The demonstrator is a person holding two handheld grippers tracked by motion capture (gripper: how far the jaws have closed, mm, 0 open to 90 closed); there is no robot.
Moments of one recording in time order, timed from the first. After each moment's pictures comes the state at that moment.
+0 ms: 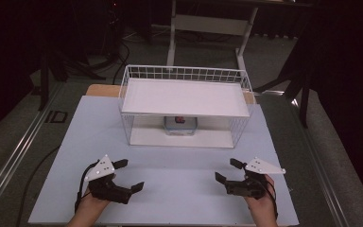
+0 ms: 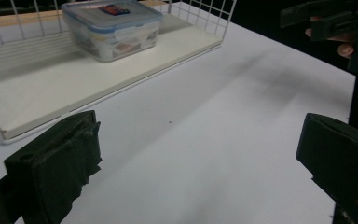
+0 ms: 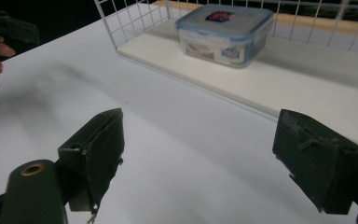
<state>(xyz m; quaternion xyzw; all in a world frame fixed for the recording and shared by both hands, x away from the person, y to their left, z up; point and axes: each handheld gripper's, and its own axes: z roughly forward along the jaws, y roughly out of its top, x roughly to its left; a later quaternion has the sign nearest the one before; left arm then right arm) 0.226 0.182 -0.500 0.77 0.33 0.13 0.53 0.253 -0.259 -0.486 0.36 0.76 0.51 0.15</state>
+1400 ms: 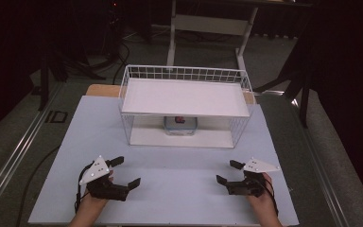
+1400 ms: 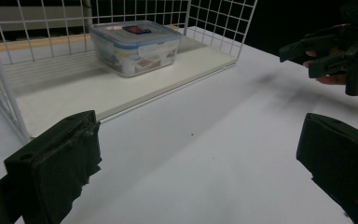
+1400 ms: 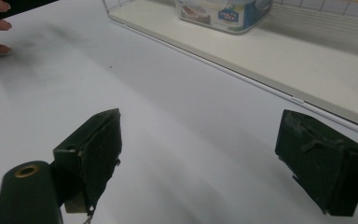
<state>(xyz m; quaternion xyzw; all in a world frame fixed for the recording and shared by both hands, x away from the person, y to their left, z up) 0.231 0.193 -0.517 0.73 0.33 0.17 0.57 0.273 -0.272 -0.518 0.34 0.79 0.49 0.13</state>
